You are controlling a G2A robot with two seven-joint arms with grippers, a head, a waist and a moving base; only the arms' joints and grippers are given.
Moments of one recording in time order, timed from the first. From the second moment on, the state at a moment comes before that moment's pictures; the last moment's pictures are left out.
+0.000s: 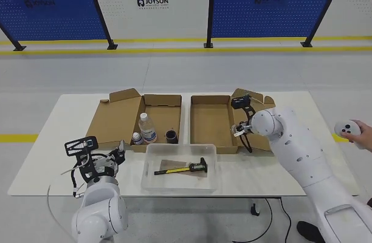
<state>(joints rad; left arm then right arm) 1.71 -1.41 -1.43 -2.31 1.68 0.53 -0.75 -0.61 -1.21 0.88 -1.13 -0.86 0.09 1.19</state>
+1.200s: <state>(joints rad) 1.71 -1.41 -1.43 -2.31 1.68 0.53 -0.75 -0.41 -1.38 0.68 -0.76 -0.82 -0.09 1.09</state>
